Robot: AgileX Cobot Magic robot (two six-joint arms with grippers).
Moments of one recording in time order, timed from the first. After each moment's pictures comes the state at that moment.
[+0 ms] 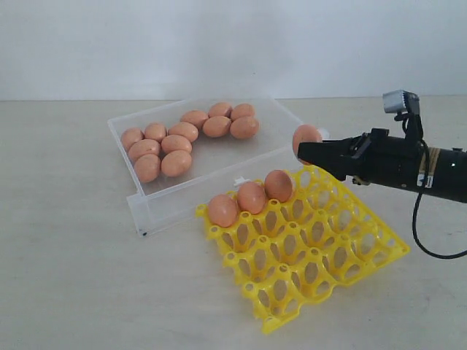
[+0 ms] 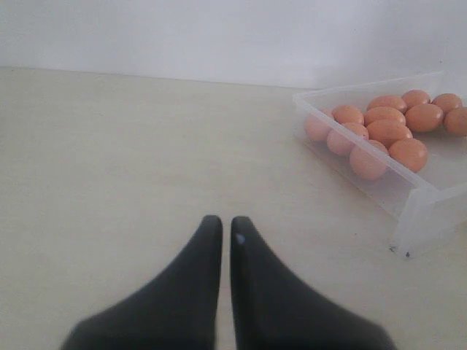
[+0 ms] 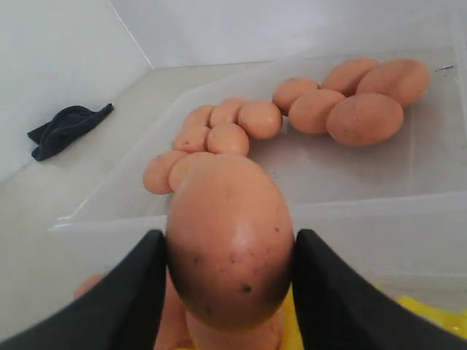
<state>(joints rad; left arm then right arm) 0.00 0.00 0.00 0.04 0.34 -0.08 -0.16 2.05 -0.83 -1.13 -1.19 0.88</state>
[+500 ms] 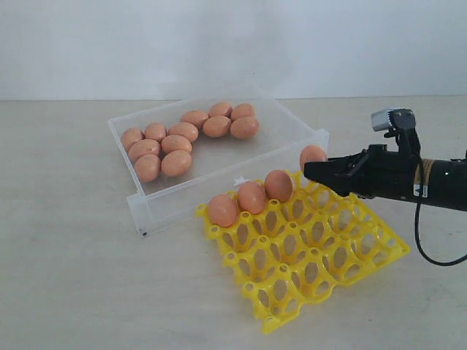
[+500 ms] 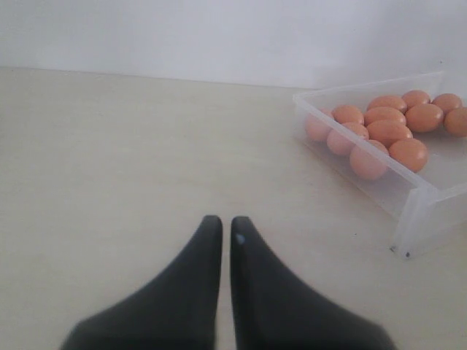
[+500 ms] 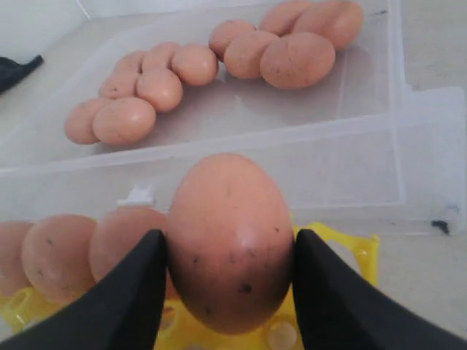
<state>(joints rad) 0.00 0.00 0.00 0.04 0.34 -0.08 -0.16 2.09 -0.83 -1.11 -1.04 0.81</state>
